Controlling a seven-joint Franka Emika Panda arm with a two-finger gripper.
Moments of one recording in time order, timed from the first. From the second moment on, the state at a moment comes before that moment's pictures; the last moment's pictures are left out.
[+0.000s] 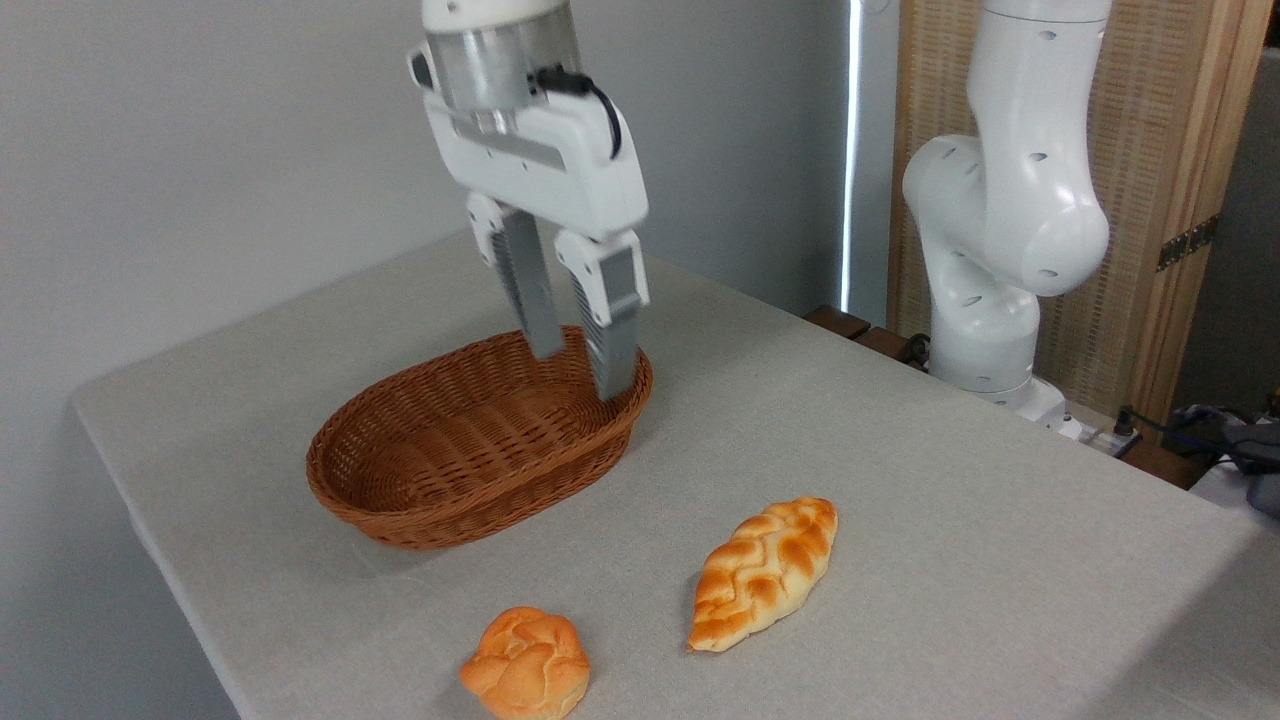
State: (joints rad) arm -0.38 -0.13 0.31 -1.78 0.06 1.65 0.72
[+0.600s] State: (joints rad) arm -0.27 0.00 0.20 -1.56 -0.03 1.58 0.72
